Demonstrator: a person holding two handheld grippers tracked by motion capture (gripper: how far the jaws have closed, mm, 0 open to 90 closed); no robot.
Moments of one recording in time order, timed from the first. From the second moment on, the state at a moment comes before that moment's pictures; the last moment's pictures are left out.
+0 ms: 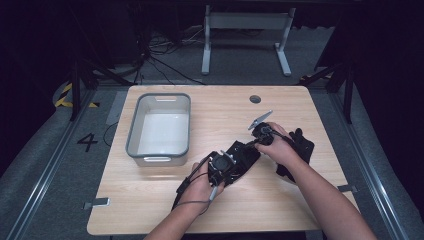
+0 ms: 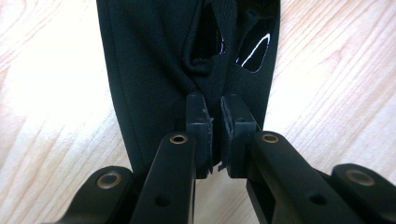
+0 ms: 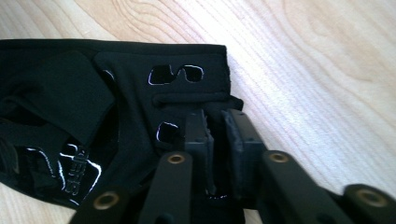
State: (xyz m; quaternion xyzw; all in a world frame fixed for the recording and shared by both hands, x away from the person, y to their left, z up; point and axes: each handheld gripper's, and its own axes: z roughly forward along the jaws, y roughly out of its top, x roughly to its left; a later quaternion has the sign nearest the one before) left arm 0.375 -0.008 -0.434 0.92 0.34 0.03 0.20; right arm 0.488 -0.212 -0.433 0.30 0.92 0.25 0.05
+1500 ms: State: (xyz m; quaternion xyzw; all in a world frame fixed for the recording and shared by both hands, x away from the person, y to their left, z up) left arm 0.365 0.003 -0.405 0.96 0.22 -0.01 0.17; right arm 0.348 -0.264 -0.404 0.32 0.88 0.34 0.06
